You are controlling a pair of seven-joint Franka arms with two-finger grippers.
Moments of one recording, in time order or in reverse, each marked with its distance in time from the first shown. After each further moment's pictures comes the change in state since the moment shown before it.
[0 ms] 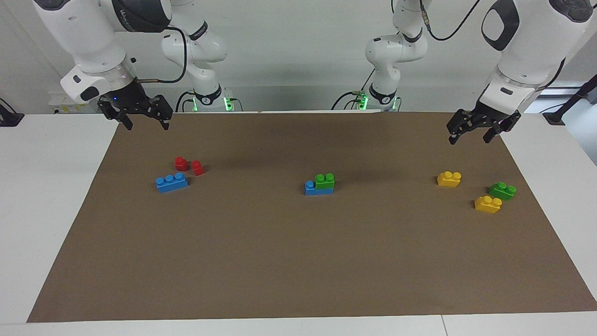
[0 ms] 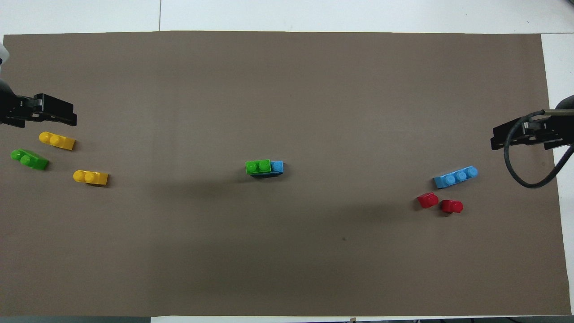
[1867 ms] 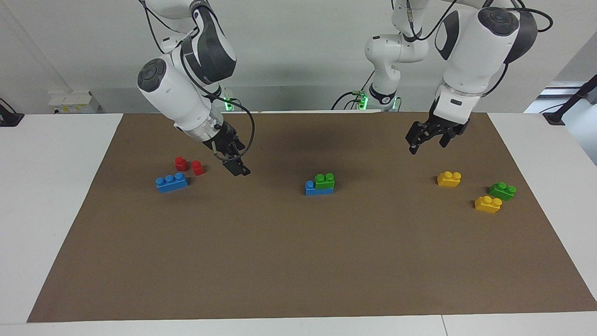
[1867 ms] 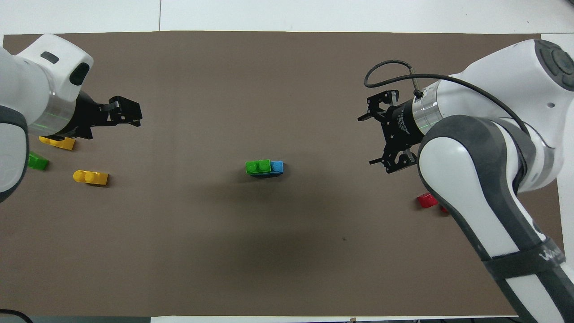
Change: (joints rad) left arm -0.171 -0.048 -0.013 -0.167 -0.004 0.156 -0.448; right arm 0.223 0.134 0.020 -0.213 0.459 0.449 1.417
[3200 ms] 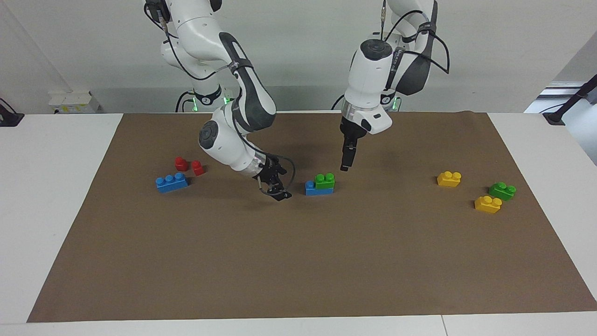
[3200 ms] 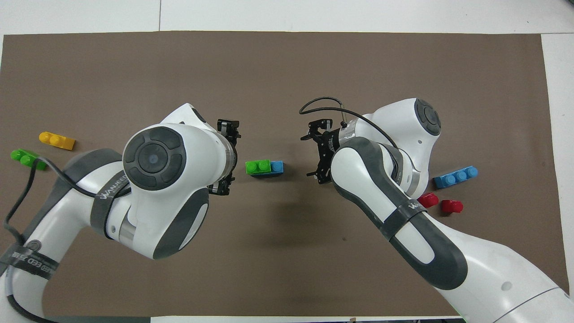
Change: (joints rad) left arm -0.329 0.007 -0.005 -0.301 -0.009 0.425 -1.482; right arm 0.171 0.208 0.000 -0.125 0.301 0.354 -0.104
